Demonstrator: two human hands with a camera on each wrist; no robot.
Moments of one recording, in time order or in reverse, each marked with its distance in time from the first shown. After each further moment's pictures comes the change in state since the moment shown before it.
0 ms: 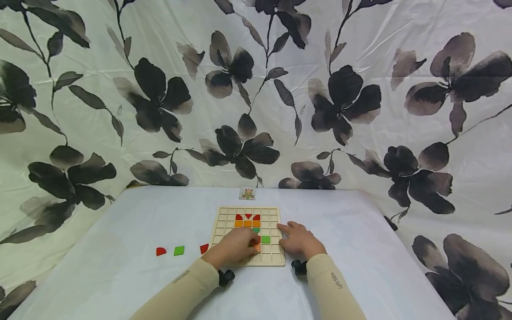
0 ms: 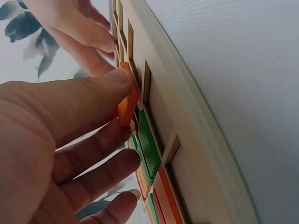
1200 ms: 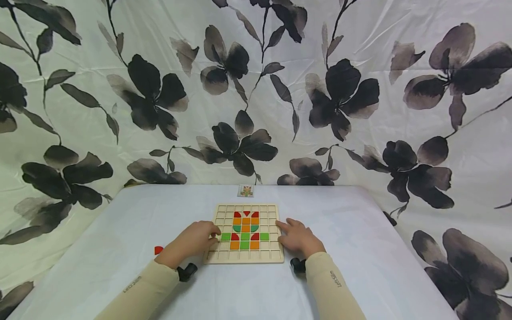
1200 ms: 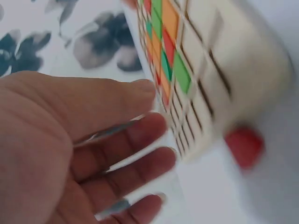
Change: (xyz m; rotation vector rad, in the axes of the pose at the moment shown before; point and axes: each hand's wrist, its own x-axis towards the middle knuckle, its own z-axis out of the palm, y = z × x) left_hand -0.050 -0.052 -0.045 0.040 -0.040 -0.234; right_hand -0.002 -0.001 0.003 0.034 0.019 0.060
